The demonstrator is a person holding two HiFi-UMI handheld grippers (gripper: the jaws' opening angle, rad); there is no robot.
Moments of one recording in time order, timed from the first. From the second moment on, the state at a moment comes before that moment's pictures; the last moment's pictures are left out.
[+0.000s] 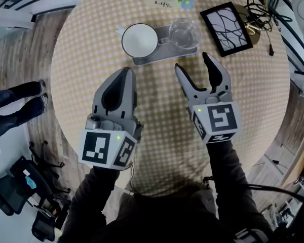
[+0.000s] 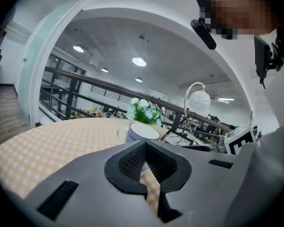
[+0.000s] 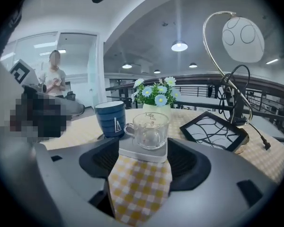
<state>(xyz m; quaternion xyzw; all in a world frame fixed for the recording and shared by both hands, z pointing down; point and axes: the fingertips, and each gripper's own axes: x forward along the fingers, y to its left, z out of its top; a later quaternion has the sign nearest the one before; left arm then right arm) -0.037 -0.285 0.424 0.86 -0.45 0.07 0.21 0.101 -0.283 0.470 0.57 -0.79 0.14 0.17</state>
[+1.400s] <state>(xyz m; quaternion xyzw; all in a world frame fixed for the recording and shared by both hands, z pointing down) -0.041 -0.275 0.458 0.86 -0.43 0.08 0.25 0.103 -0.353 0.486 0.57 -0.79 0.06 0.20</state>
